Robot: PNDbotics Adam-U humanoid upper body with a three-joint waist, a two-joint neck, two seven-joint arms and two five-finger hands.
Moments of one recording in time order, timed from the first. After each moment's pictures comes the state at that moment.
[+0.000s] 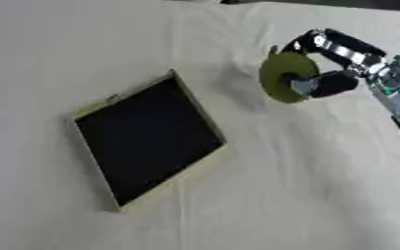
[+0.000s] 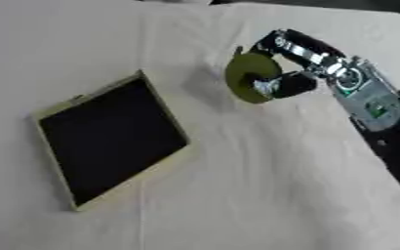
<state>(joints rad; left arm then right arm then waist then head) -0.52 0.43 0.37 -1.98 0.32 -0.40 -0.01 -0.61 -0.80 0.14 -1.52 0.10 -0.30 0.34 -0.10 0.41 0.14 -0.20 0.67</state>
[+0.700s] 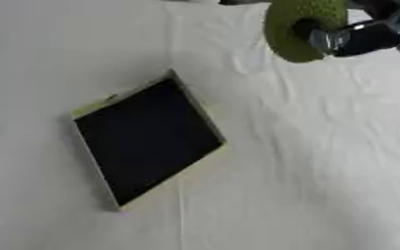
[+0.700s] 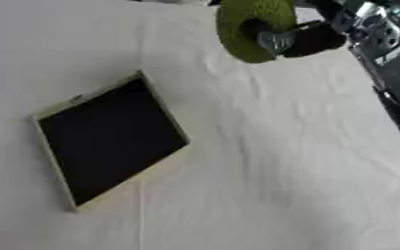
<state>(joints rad) -0.52 0.43 0.37 -1.98 0.32 -0.40 -0.01 -0.67 -0.86 0.10 -1.73 -0.03 -0.33 0.30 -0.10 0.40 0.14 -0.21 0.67</state>
